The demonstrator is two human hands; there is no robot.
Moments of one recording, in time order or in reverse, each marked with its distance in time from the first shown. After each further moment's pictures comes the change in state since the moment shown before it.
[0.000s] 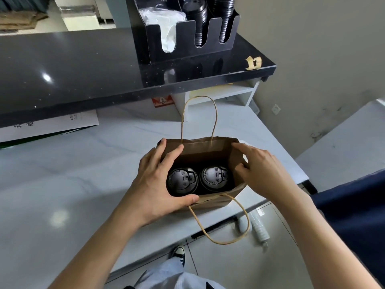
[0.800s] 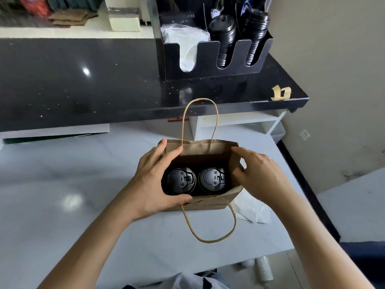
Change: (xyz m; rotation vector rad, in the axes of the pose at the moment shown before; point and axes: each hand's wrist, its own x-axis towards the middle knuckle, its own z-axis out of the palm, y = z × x) left_hand 0.087 -0.004 -0.011 -0.037 0.052 -0.118; right_hand 0.122 0.016 -0.012 0.005 -0.061 -0.149
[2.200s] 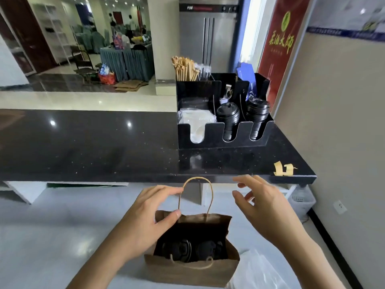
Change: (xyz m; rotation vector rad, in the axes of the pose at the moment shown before) left_hand 0.026 0.069 -0.045 0.118 0.338 0.051; right_hand 0.064 0.007 -0.085 0.206 0.197 -0.289
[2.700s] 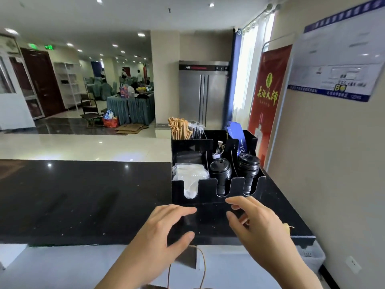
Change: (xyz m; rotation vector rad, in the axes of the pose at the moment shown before) left_hand 0.081 0.052 -0.034 -0.006 0.071 0.195; right_hand 0.063 -0.020 -0.054 -0.010 0.166 -0.078
